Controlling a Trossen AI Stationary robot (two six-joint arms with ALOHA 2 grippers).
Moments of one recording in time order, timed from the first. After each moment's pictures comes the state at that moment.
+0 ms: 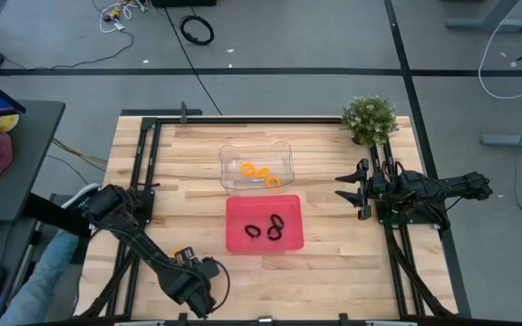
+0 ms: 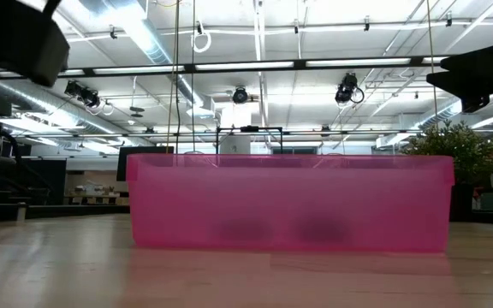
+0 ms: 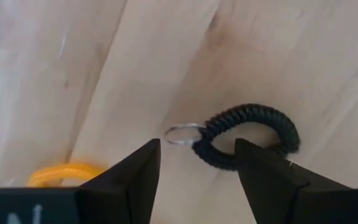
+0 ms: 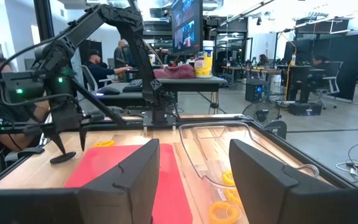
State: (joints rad) left arm -0.81 1.93 1.31 -0.92 -0.14 -1.25; right arm 0.15 0.01 0.02 0.10 0.23 -0.04
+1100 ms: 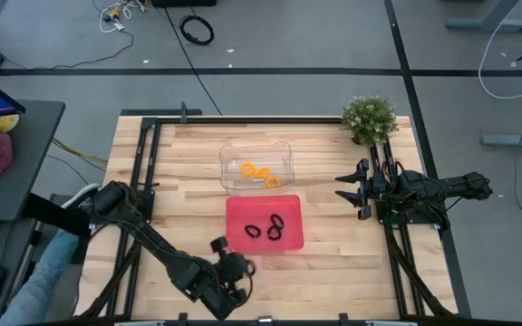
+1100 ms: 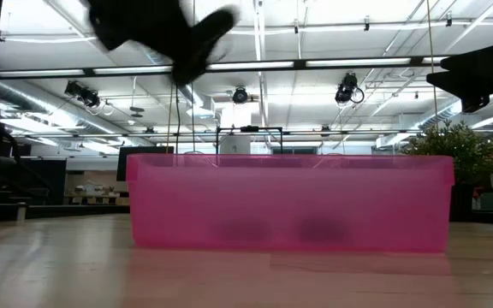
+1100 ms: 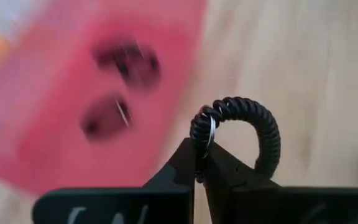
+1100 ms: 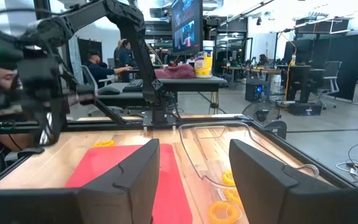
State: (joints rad) left arm -0.72 1.93 1.48 -0.71 -0.71 -0.94; right arm 0.15 0.01 0.02 0.10 0.23 -0.04
